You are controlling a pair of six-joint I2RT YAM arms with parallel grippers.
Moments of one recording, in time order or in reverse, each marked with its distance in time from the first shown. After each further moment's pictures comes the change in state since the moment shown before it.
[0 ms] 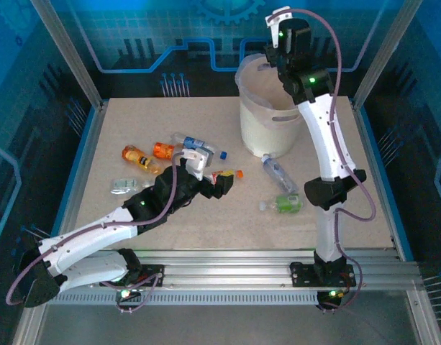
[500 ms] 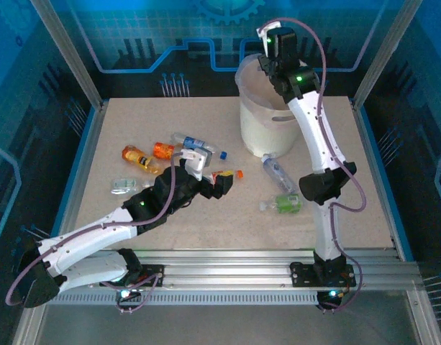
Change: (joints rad) left arm 0.000 -0.005 -0.005 -0.004 0.000 -0.030; right arm -0.014 0.097 -0.012 -0.032 0.016 0.006
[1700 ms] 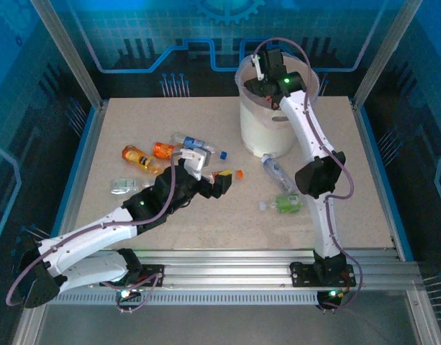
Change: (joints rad) left arm 0.008 0.000 0.000 -0.019 -0.015 -0.003; right arm -0.039 0.110 -0.071 -0.159 -0.272 0.192
